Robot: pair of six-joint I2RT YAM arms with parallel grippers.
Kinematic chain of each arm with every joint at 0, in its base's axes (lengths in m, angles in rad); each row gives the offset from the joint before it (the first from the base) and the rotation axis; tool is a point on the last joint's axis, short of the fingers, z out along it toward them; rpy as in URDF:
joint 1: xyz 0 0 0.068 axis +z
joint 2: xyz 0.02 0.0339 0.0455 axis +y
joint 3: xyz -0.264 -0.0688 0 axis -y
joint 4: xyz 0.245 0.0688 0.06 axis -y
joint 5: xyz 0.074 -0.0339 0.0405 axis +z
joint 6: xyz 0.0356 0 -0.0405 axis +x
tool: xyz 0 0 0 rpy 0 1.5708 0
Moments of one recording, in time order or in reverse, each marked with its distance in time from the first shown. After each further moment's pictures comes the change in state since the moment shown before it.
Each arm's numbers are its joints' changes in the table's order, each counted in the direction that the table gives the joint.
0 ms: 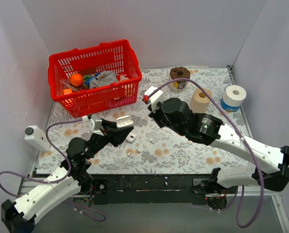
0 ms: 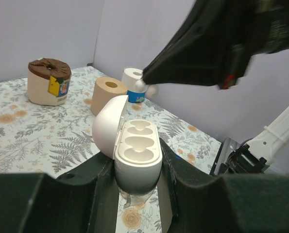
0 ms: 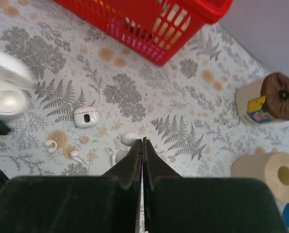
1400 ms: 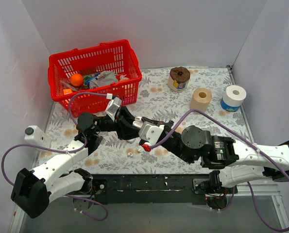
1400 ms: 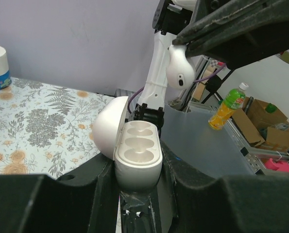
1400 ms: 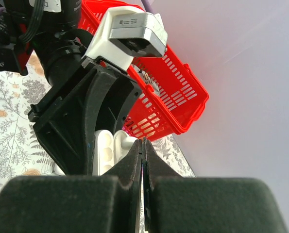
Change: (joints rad) left arm 0.153 0.562 0.280 0.405 -0.857 -0.317; right arm 0.483 -0.163 -0.041 0.348 -0.275 -0.609
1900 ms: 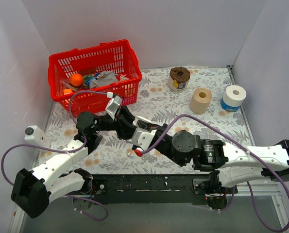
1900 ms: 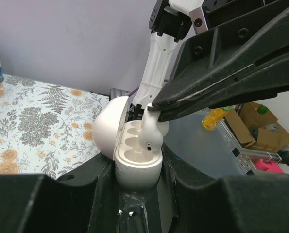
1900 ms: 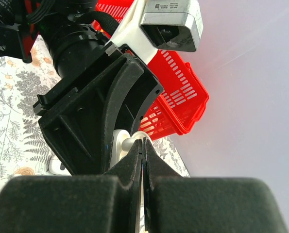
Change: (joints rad) left arm 0.000 0.000 0.021 -0.020 -0.016 -0.037; right arm 0.000 0.031 -0.083 0.095 0.000 -0.054
